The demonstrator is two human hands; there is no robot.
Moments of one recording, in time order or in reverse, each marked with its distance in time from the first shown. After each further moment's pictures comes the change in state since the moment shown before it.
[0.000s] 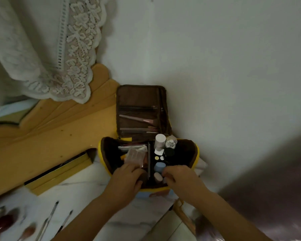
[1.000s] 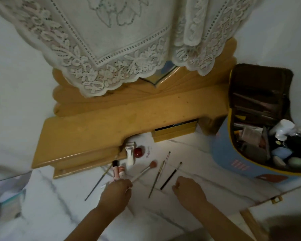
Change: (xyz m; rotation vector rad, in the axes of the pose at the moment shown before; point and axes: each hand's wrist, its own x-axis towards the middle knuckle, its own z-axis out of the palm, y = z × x) left_hand -0.325 -0.128 -0.083 -0.079 -0.202 -0.929; right_hand -0.022 -0.256 0.188 0.044 -0.460 0.055
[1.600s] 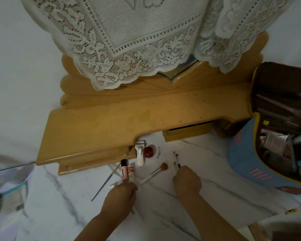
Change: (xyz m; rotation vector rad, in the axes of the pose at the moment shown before) left_hand 0.007 -0.026 0.002 -0.132 -0.003 -0.036; right_hand 0.067 -0.049 0.023 -0.027 0.259 0.317
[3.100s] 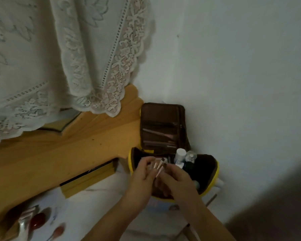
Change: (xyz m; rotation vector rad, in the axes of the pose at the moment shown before) left_hand 0.015 0.375 0.009 -0.938 -0.277 0.379; right_hand -0.010 0.214 -0.236 1.177 0.102 -0.193
